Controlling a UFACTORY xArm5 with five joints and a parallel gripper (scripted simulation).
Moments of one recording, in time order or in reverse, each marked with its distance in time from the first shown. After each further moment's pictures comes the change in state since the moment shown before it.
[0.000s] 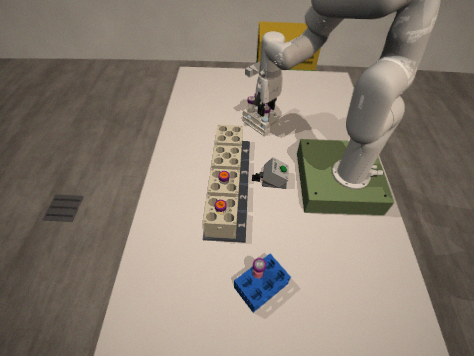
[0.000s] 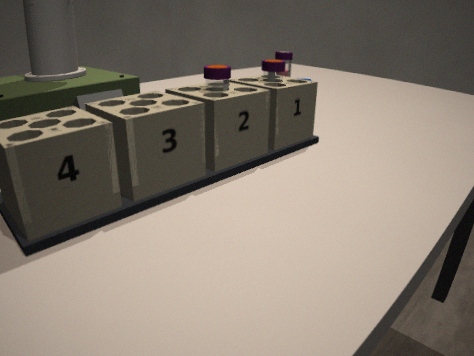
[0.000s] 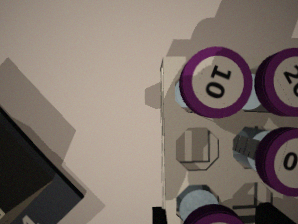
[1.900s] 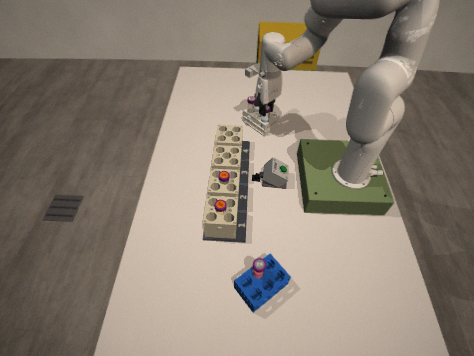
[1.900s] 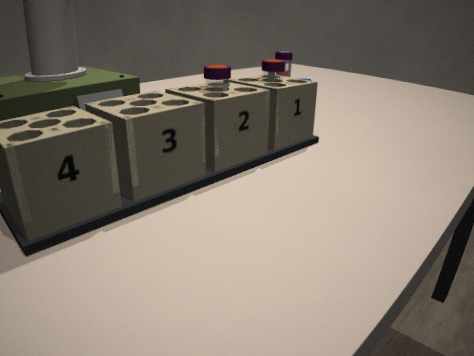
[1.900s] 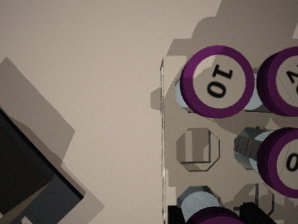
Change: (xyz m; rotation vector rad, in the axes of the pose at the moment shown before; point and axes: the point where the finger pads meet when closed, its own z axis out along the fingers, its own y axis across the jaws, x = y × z) arm 0.000 0.000 0.003 0.000 0.000 0.000
